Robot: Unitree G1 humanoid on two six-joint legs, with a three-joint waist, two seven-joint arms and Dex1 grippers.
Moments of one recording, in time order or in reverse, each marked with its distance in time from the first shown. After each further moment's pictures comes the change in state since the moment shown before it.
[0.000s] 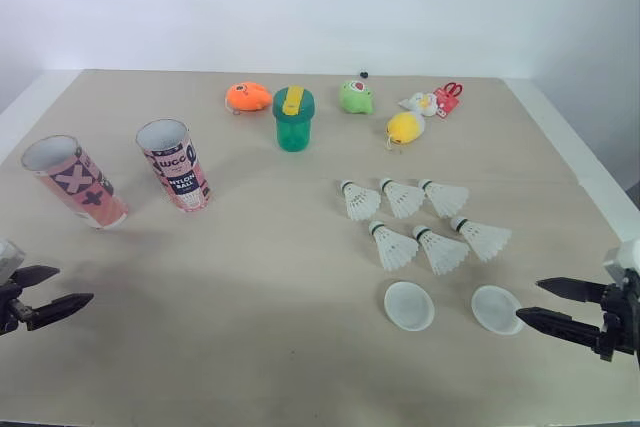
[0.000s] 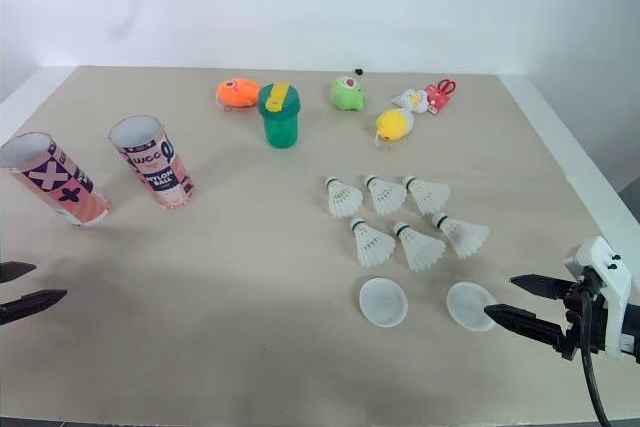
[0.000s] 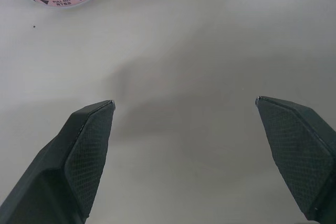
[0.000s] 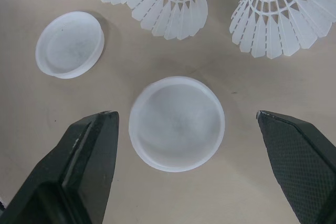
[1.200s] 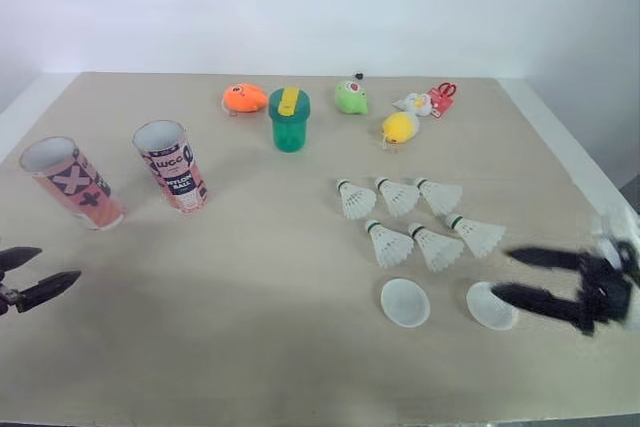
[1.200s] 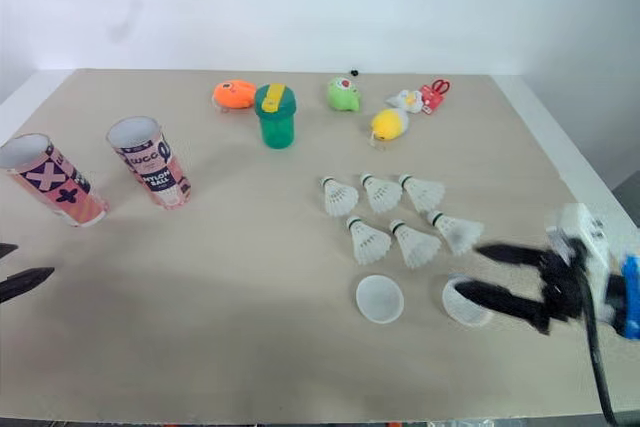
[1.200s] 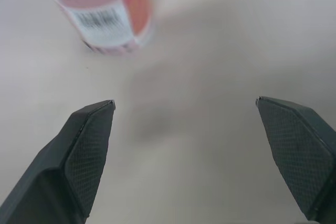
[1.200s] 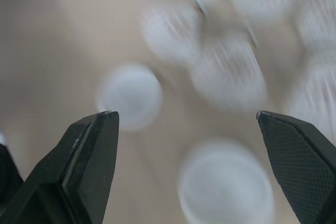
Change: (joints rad) left arm -0.082 -0.147 0.109 0.019 -0.029 -0.056 0.101; right arm -0.354 0.011 0.107 -0.234 0.233 0.134 -0.077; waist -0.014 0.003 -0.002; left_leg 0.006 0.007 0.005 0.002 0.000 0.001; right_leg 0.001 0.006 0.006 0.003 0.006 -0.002
